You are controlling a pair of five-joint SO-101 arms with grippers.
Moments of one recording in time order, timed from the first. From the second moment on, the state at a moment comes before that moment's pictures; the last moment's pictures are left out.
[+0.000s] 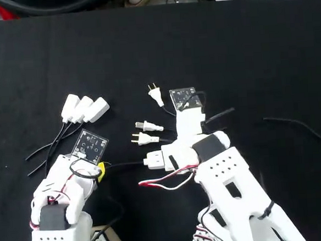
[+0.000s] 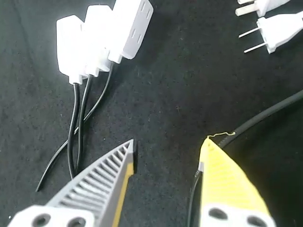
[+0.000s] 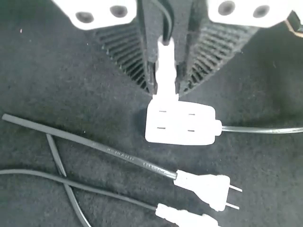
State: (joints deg) left arm -2.9 -103.9 89.5 69.1 -29.3; right arm -25.3 -43.6 57.1 70.5 -18.9
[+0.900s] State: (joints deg) left arm -2.9 -103.9 89.5 69.1 -29.3; right arm -22.3 -23.3 51.1 64.9 -18.5
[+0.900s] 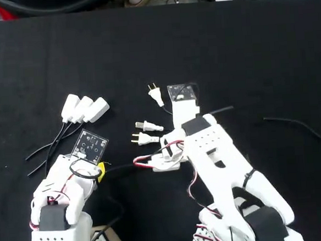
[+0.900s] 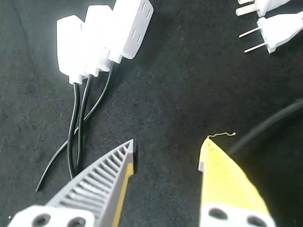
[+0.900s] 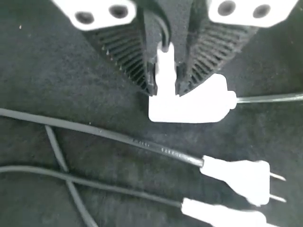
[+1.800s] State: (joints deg) left arm -6.1 -103.9 91.4 69.1 -29.3; right arm -18.1 -14.6 46.9 67.7 -8.2
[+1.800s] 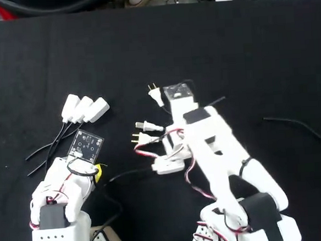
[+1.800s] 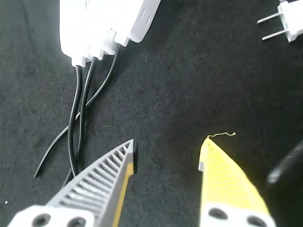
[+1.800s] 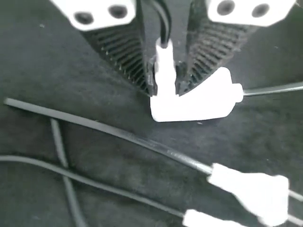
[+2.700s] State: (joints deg) left arm -6.1 -103.9 92.1 69.1 -29.3; right arm 57.8 -12.6 31.2 69.6 40.1
